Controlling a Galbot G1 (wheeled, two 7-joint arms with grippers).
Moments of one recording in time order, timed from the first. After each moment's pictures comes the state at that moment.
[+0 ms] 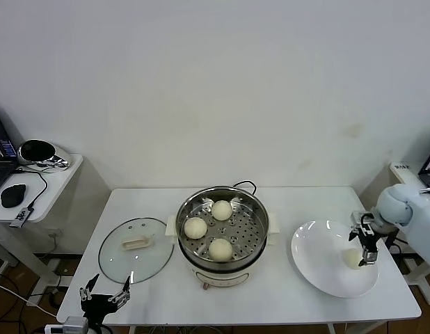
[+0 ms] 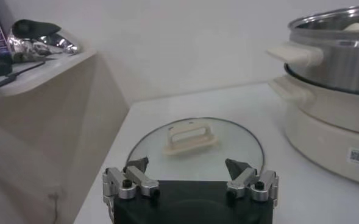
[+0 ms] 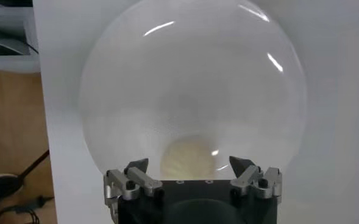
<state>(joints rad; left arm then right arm) 1.69 -1.49 -0.80 -2.06 0.02 0.27 0.19 -0.25 0.56 -0.46 1.22 -0.34 -0.16 -1.28</state>
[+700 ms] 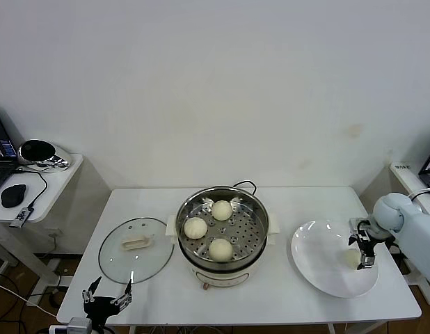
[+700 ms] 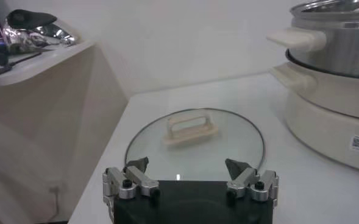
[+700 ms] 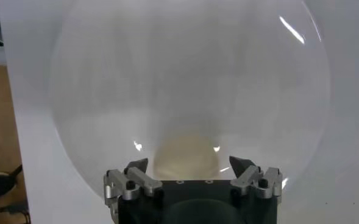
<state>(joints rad) 1.68 -1.49 -0.78 -2.04 0.03 0.26 0.18 -0.30 0.63 -0.40 1.10 -0.40 -0.11 -1.24</state>
